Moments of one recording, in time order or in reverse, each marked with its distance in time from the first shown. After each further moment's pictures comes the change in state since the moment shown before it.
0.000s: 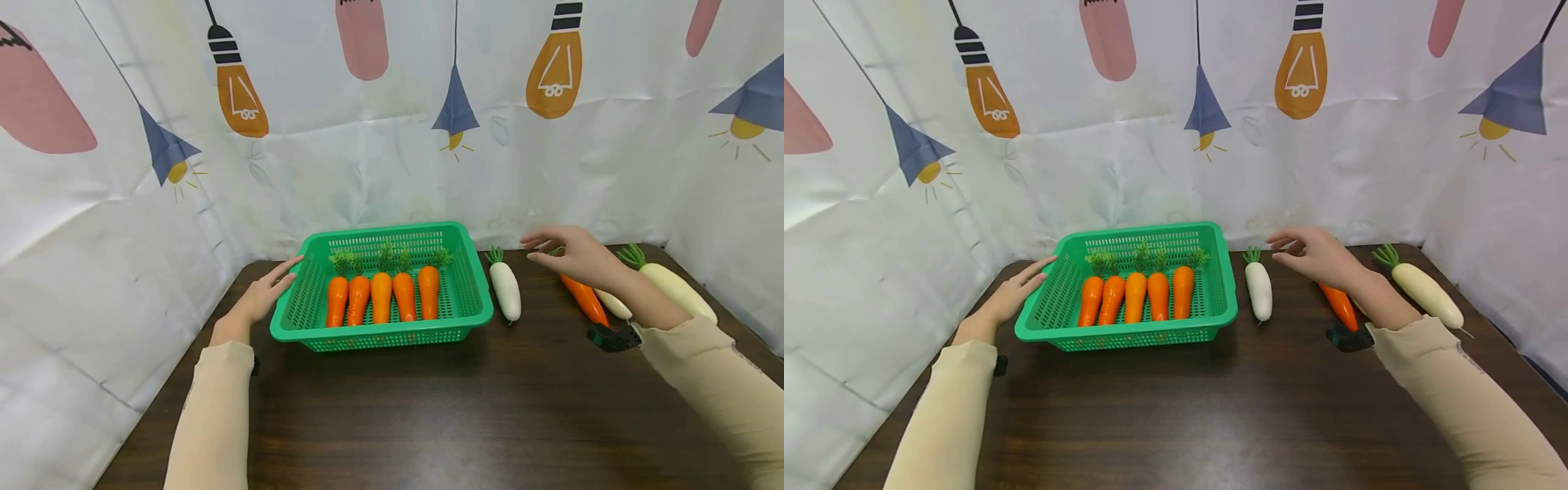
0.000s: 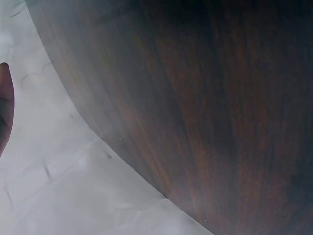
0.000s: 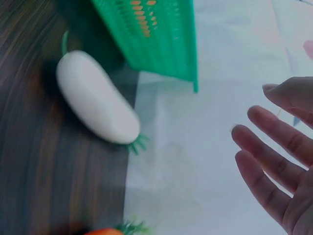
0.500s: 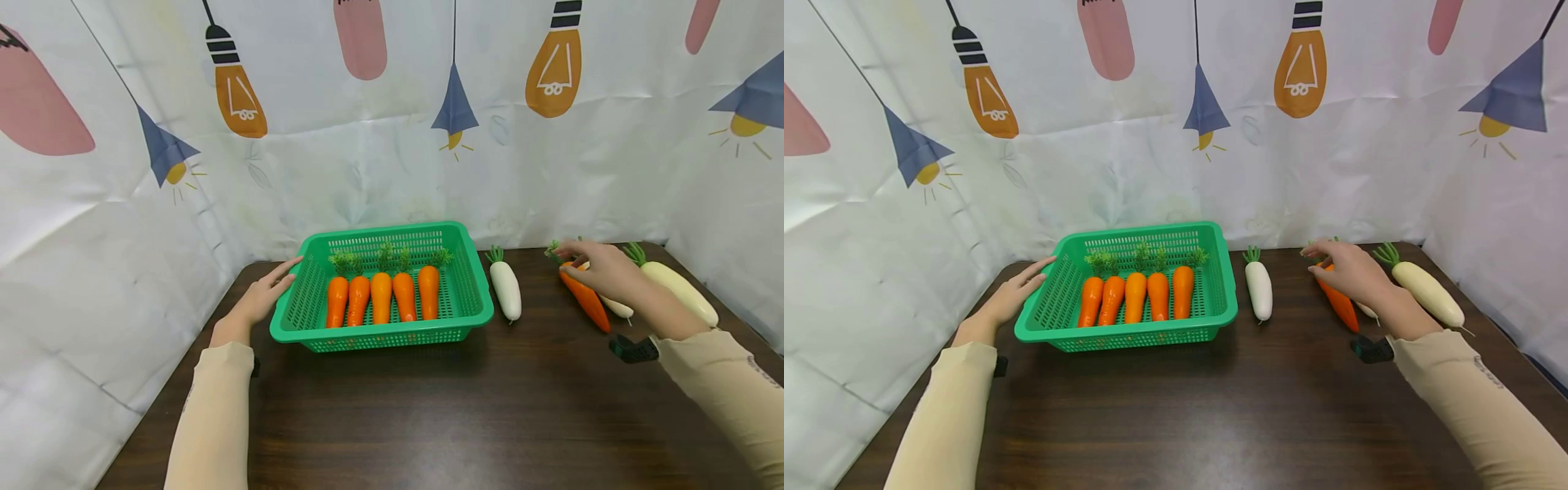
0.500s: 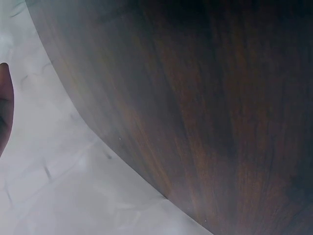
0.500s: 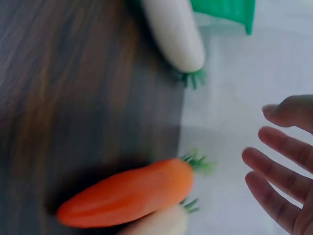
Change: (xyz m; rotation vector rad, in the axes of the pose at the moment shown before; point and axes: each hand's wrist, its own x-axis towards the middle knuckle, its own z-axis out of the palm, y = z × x) left_hand 0.000 0.001 0.000 -0.001 0.002 0.007; right_hand -0.027 0.047 0.001 -0.196 -0.042 0.168
